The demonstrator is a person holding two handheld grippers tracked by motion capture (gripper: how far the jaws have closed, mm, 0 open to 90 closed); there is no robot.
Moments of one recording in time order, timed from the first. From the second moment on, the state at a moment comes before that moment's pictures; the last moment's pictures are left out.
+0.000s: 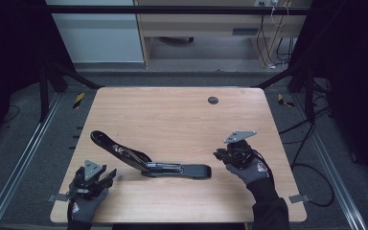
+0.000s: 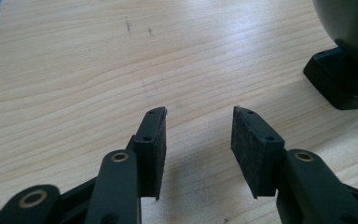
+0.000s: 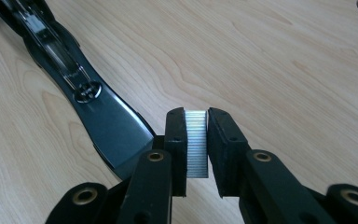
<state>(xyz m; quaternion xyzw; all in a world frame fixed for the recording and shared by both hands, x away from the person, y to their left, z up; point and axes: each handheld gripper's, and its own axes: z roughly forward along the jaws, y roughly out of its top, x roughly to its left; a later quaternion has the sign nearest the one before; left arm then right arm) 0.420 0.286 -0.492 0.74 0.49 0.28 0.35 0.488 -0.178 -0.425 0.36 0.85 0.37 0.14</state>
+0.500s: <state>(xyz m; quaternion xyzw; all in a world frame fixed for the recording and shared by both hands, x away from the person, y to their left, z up) 0.420 0.286 -0.492 0.74 0.49 0.28 0.35 0.497 -0.140 -0.415 0.30 0.86 0.39 0.13</state>
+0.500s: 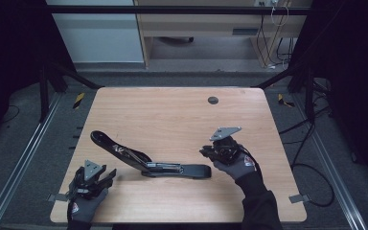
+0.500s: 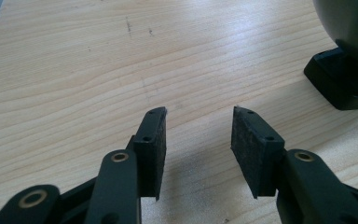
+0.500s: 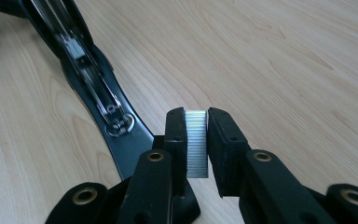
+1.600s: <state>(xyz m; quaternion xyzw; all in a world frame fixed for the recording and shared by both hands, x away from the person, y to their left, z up) 0.420 0.287 -0.492 0.74 0.49 0.28 0.35 0.511 -0.095 -0.403 0.23 0.88 0.41 0.09</state>
